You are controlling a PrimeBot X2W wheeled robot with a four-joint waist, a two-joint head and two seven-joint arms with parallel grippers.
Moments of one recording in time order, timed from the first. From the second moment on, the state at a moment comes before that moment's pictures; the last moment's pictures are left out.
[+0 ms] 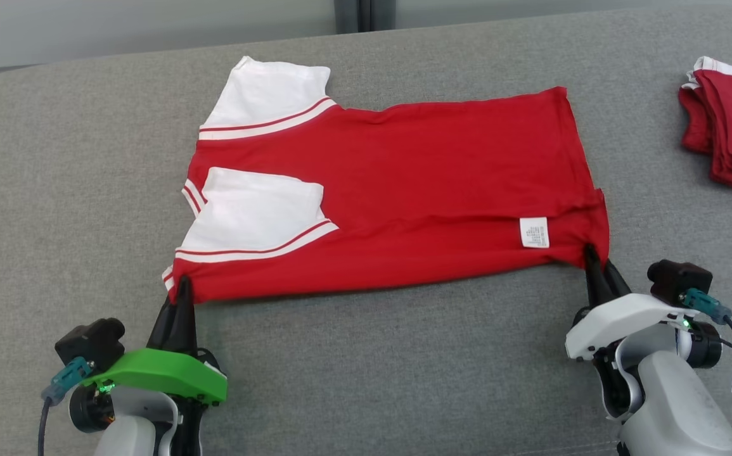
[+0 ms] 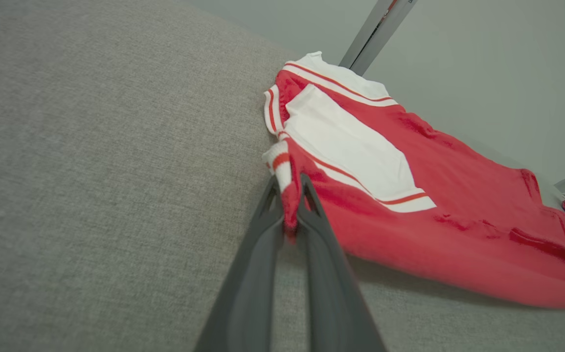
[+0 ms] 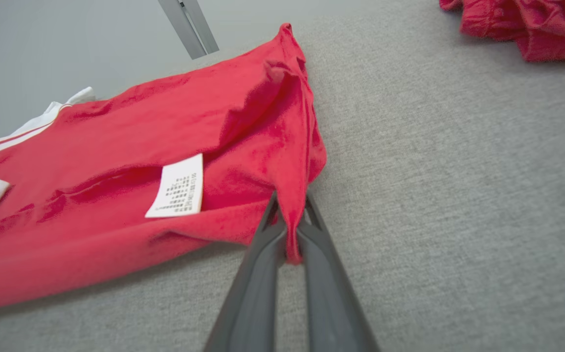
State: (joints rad) left arm -0.17 0.06 -0.08 0.36 -0.57 -0.07 -0.13; right arm -0.34 -0.05 -0.06 0.63 0.29 0.13 -0.20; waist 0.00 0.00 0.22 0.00
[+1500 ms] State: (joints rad) left arm -0.32 0.31 -0.20 0.02 -0.43 -0.04 0.17; right arm -0.09 -0.05 -0.11 0.09 0.24 0.13 0.00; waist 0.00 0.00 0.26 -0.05
